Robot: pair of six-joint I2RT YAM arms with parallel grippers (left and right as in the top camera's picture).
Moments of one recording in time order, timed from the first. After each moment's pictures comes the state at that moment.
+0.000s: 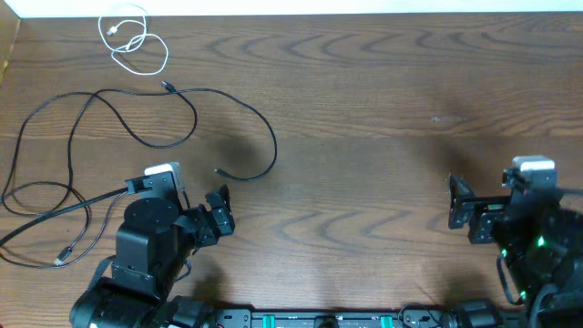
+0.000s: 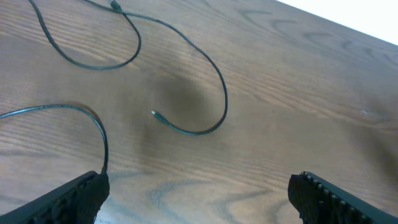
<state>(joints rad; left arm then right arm) -0.31 0.63 0.94 -1.01 -0.12 -0.48 0.14 0.53 0.90 -0.82 0.08 0.06</state>
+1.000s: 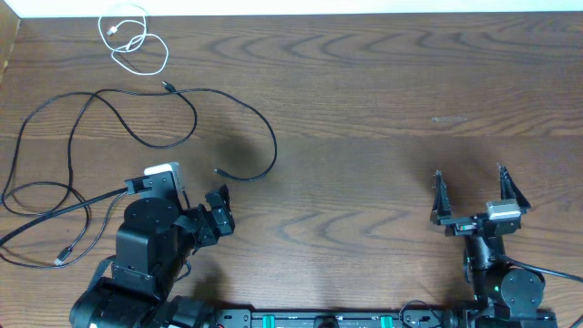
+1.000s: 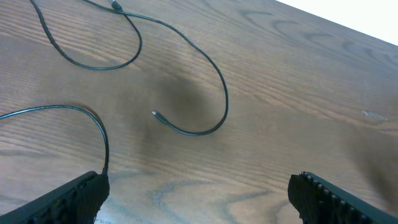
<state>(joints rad) -0.31 0.63 0.94 -1.01 -0.12 -0.48 -0.01 0.01 0.04 0.12 -0.12 -0.06</state>
